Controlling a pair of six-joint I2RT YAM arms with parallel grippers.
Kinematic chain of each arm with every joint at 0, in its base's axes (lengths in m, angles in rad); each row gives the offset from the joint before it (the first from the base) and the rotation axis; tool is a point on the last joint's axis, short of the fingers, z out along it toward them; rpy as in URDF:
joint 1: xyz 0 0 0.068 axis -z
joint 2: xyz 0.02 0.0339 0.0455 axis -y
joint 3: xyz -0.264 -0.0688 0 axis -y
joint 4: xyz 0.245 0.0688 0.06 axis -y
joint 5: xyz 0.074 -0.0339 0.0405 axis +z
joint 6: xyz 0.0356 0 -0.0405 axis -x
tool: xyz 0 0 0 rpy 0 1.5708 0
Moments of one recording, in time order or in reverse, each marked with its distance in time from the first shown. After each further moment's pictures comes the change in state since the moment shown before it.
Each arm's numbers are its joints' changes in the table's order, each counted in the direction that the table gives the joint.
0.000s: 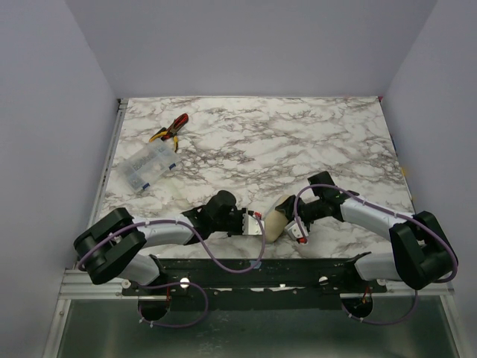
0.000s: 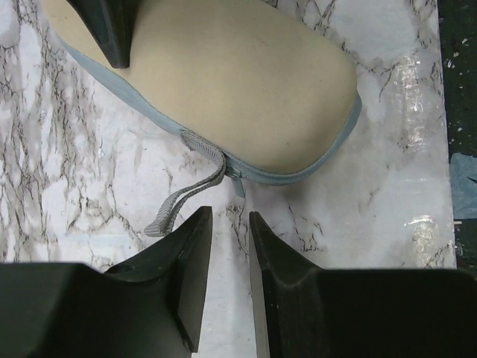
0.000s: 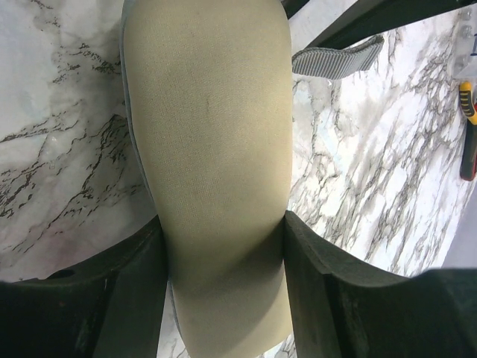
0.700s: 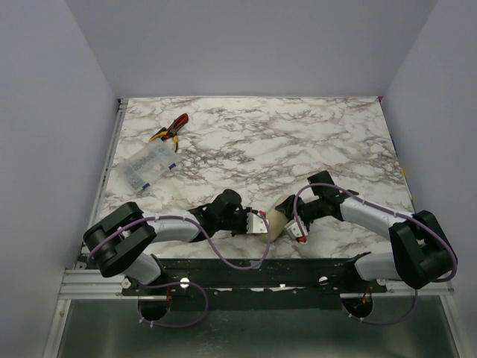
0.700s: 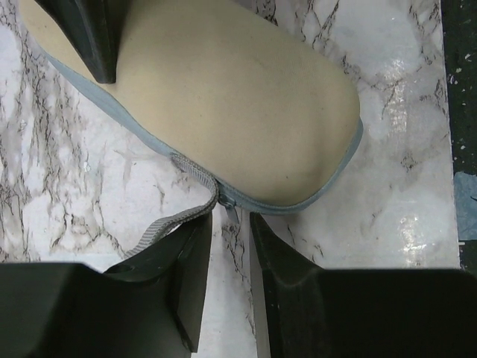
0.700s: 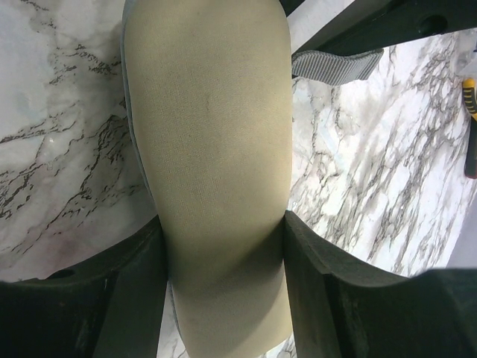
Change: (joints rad) left arm 0.006 -0.068 0.040 0.000 -0.014 0.032; right arm 0.000 -0.005 0.008 -0.003 0.000 -0.012
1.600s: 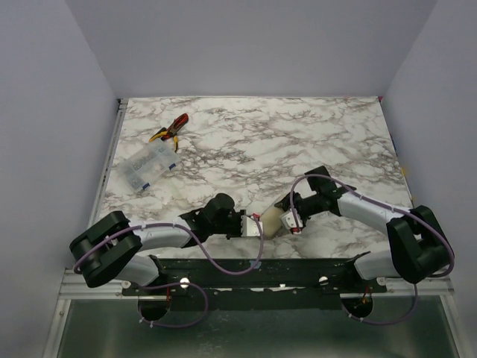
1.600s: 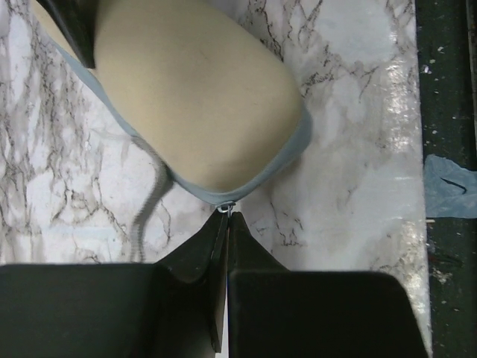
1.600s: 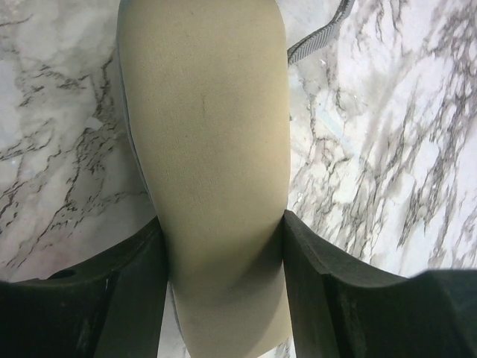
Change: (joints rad) left arm 0.012 0.098 -0.065 -0.002 0.018 0.021; right arm -0.003 -0.038 0.055 -0.010 -0.024 -0.161
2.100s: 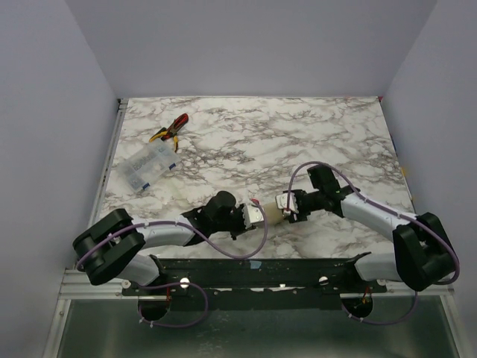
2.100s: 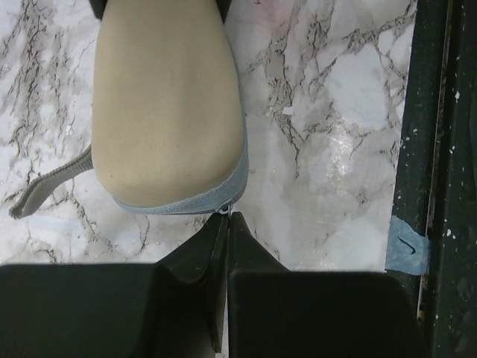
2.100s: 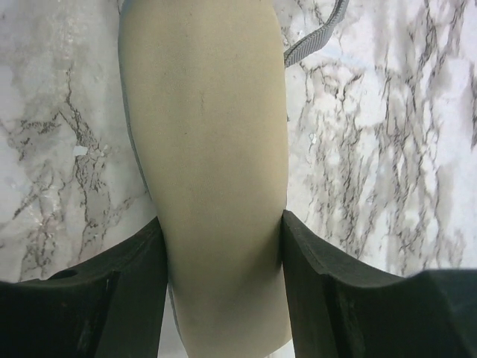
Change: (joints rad) left arm 0.003 -0.011 0.016 0.042 0.003 0.300; right arm -0.003 0.050 0.008 0.066 -0.079 -0.518
